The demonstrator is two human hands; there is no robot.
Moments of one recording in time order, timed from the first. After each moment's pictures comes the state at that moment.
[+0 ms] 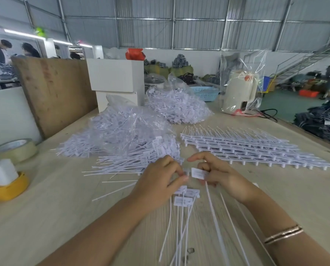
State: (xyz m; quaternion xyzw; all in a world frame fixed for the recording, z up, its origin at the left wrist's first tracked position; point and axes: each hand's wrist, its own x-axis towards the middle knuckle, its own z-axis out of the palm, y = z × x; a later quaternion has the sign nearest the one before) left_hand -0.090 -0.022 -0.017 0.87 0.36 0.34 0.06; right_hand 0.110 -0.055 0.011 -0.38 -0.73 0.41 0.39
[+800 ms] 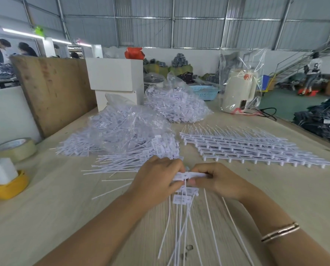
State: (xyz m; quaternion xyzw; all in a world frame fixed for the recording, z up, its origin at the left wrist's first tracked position) left_hand -0.092 -0.032 -0.003 0.89 0.29 0.33 -0.12; right_hand 0.107 -0.050 0.006 -0.48 -0.76 0.32 0.30
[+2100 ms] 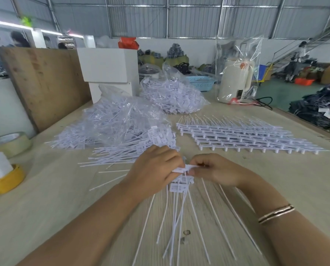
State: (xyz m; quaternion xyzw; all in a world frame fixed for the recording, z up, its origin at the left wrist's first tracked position) left_hand -0.096 -0.028 -0.003 0.91 0.22 0.31 -0.18; right_hand 0.113 -0.050 0.005 -0.51 -0.77 0.31 0.24
